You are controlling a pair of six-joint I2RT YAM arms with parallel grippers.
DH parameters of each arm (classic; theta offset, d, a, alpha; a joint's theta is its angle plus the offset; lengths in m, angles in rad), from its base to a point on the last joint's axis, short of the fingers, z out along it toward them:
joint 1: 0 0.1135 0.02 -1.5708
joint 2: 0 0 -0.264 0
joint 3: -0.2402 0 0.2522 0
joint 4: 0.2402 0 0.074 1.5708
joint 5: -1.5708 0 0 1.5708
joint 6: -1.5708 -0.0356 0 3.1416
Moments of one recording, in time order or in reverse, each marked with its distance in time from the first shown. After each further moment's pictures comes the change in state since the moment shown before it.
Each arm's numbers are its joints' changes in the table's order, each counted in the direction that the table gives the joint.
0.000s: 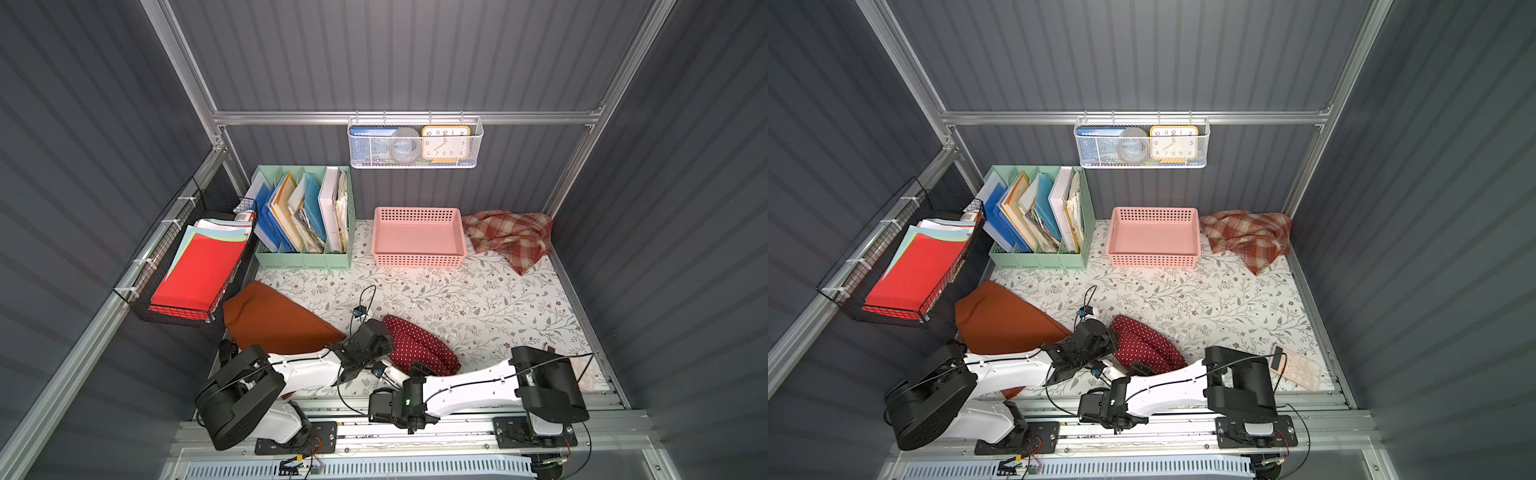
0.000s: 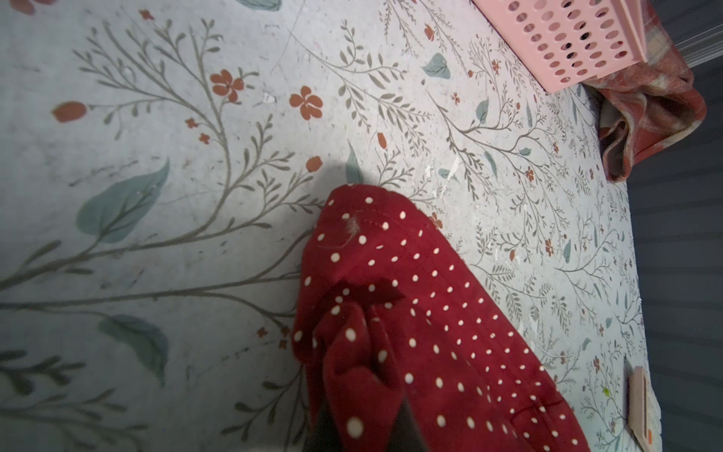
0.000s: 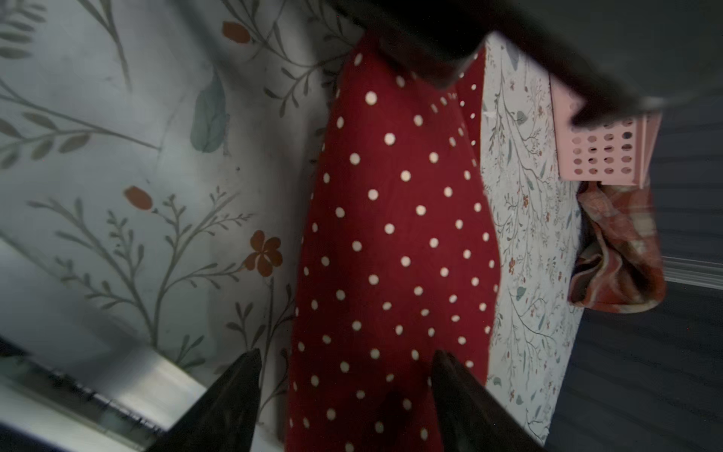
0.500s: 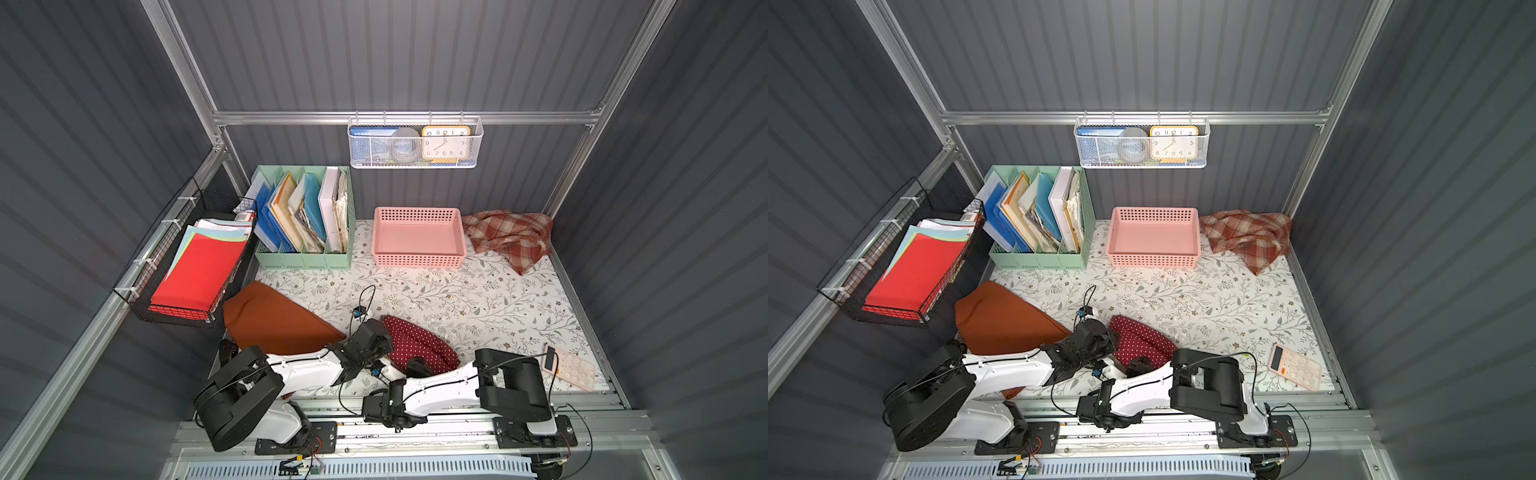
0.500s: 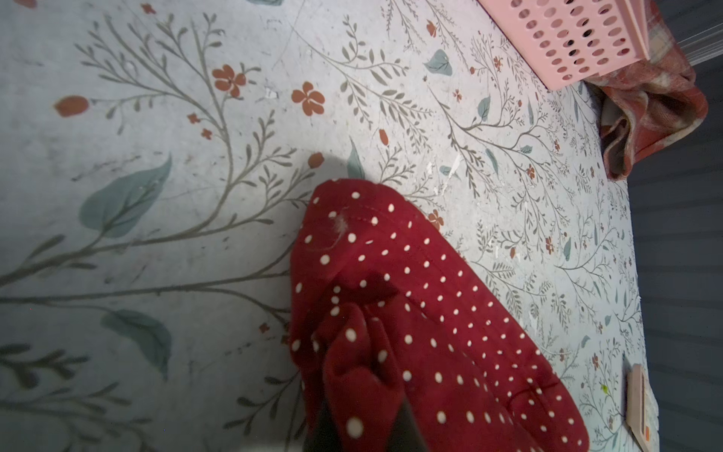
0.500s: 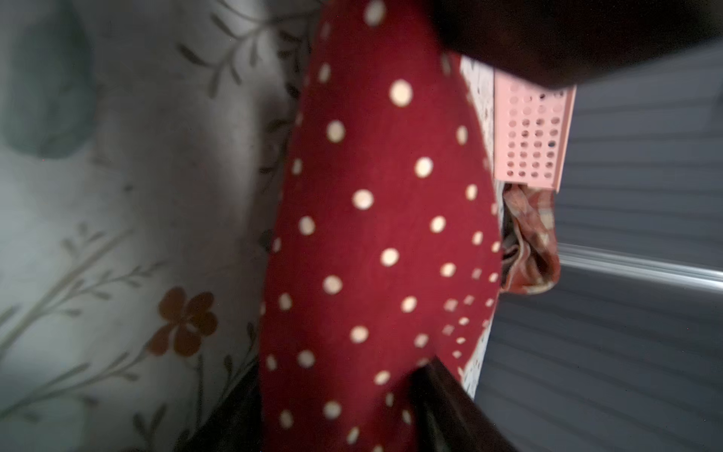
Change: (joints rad) left arm 0.001 0.002 0.000 0.008 -0.018 0.001; right arm -0.029 0.175 -0.057 0.071 -0.172 0.003
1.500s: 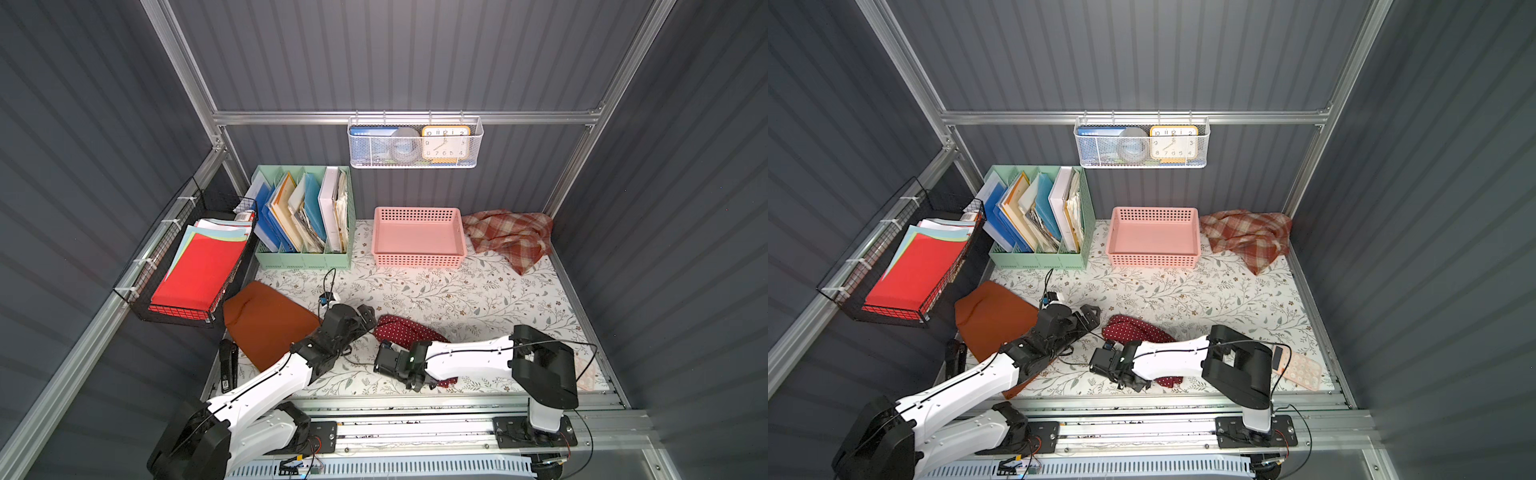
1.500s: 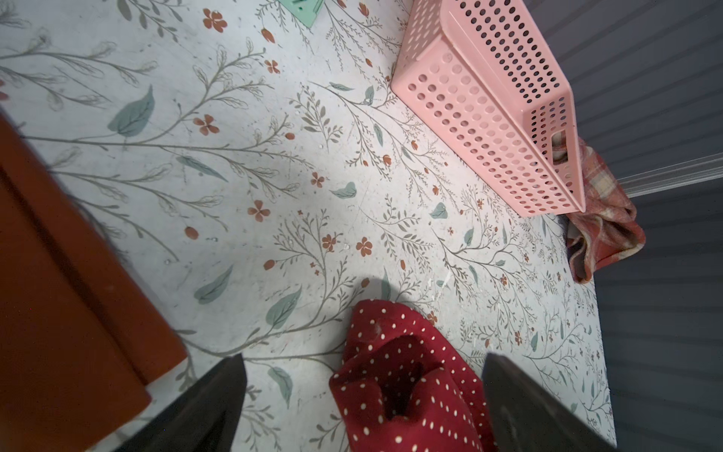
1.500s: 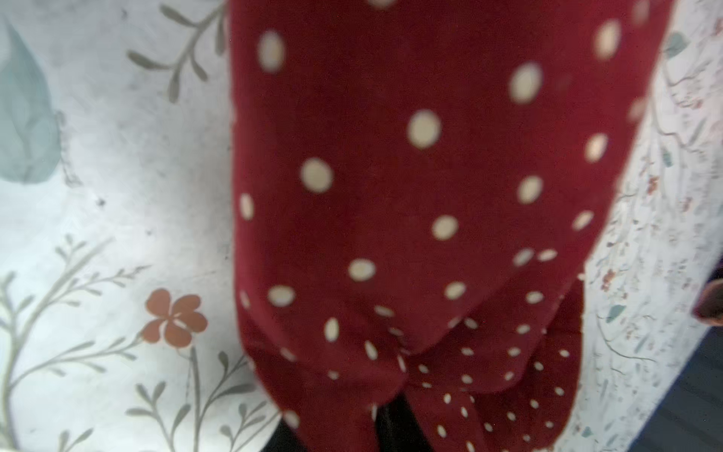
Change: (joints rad) left arm 0.246 -0.340 -0.026 0.272 0.026 -0.079; right arm -0.245 -0.222 0.077 -0.163 0.542 0.185
